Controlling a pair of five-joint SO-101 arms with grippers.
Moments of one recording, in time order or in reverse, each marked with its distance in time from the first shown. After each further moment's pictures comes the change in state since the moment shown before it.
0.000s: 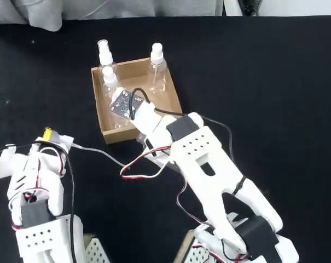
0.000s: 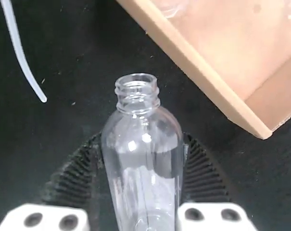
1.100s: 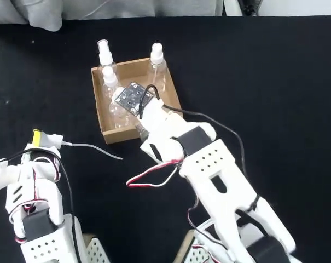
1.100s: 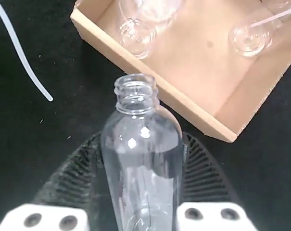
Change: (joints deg) left arm -5.2 -13.7 6.4 0.0 1.8; right arm 0.1 -13.6 5.7 -5.8 -5.5
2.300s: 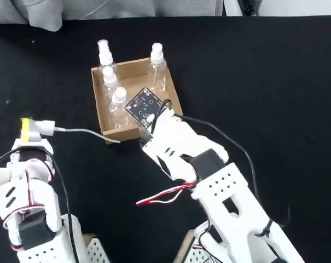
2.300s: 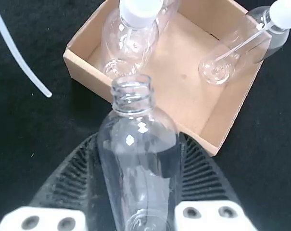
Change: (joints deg) left arm 0.0 0.0 -8.4 -2.6 4.6; right arm -0.1 -11.9 11.8 -12.0 -1.8
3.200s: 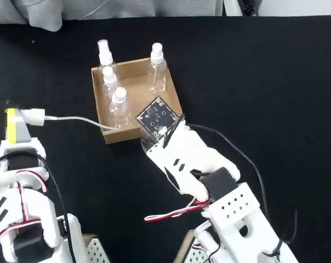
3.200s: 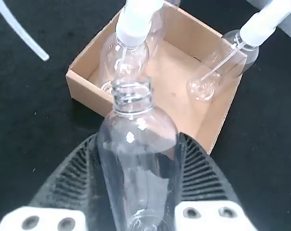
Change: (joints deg) left arm 0.0 -0.6 -11.4 -0.2 2.1; right arm 0.0 -13.3 7.1 -2.7 -1.6
